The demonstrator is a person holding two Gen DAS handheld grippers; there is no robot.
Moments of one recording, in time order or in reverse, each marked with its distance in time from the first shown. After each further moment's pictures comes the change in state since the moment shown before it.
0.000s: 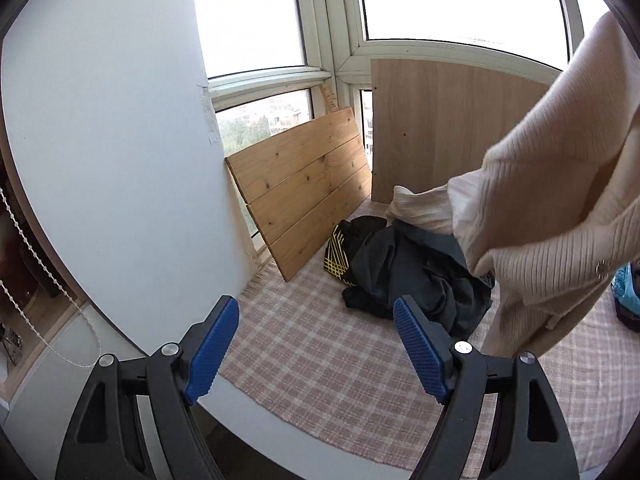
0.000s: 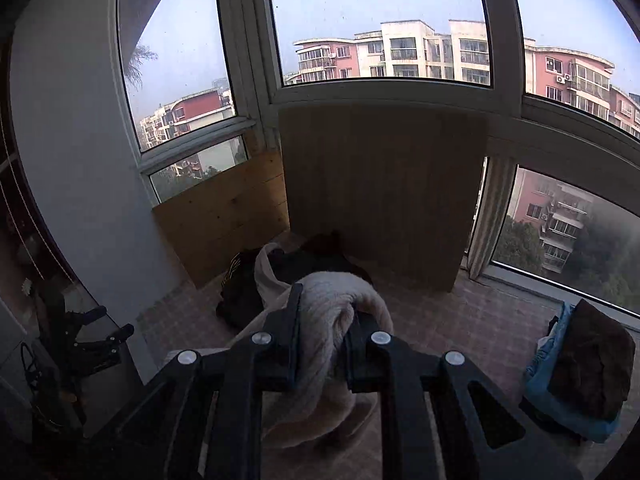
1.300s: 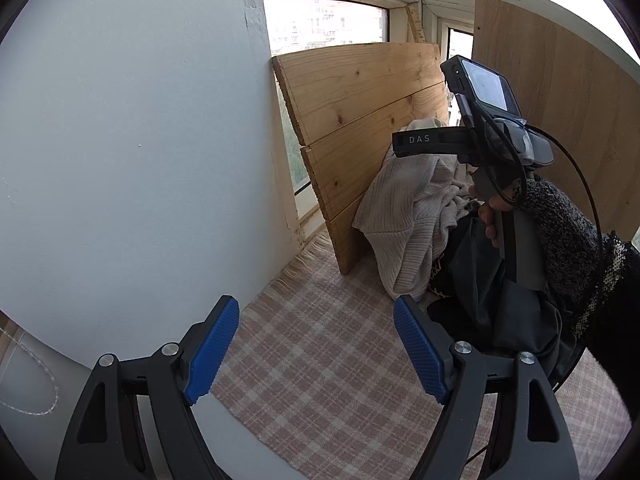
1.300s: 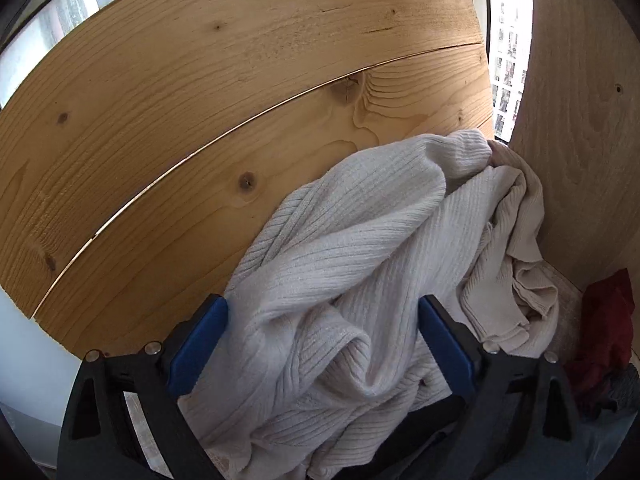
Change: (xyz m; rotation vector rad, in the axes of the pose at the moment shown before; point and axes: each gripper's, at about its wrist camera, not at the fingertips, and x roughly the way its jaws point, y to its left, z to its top) left arm 0.175 0.089 0.024 -0.149 0.197 0.093; right arm 0.534 0.277 0.115 -0.142 0.270 0.242
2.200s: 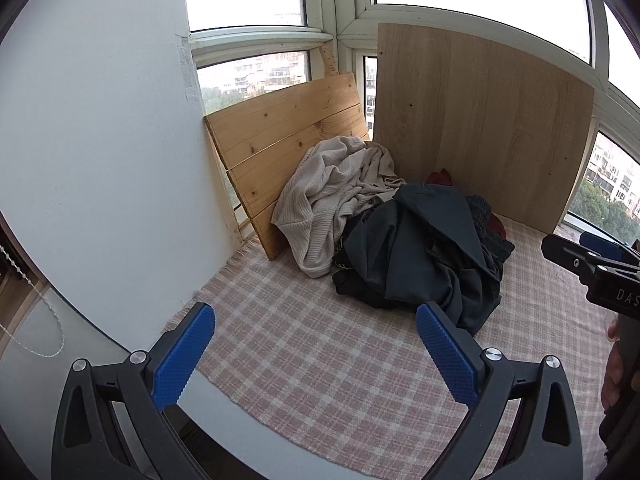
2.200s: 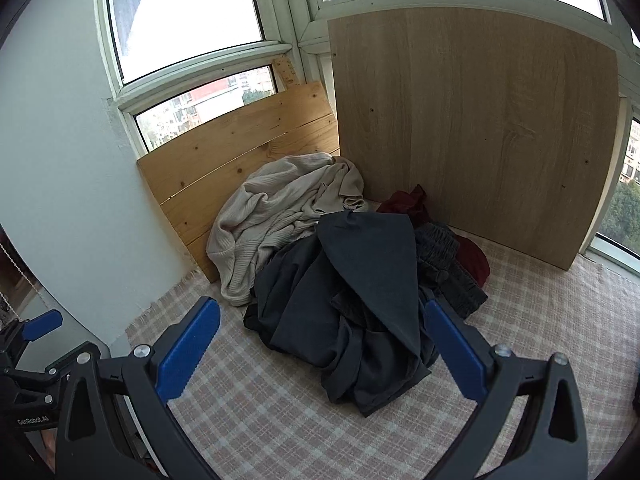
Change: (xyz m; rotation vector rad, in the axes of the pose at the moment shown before) left arm -0.120 -0.066 -0.052 0.080 -0.090 -0.112; right arm -0.306 -0.059 -0.203 0.085 -0.264 -0.104
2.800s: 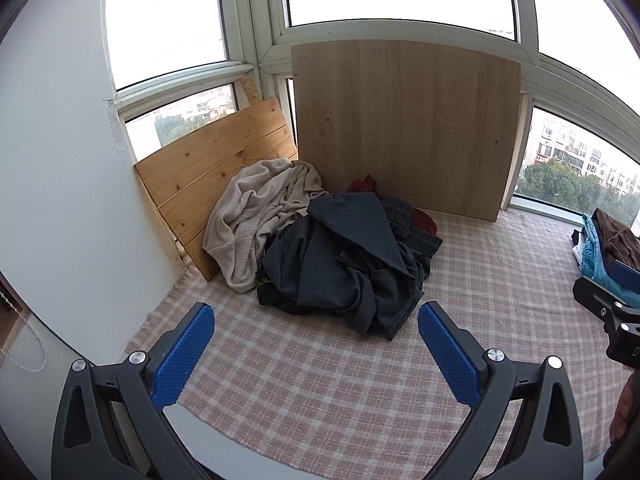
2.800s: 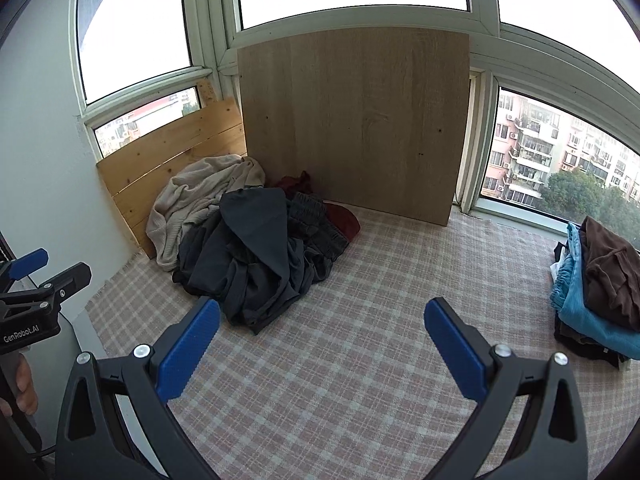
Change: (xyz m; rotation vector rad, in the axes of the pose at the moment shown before) left arm -0.050 -0.102 -0.008 0.132 -0.079 -0.081; right arm -0.147 -0.095 -0.078 0.065 -0.036 -0.237
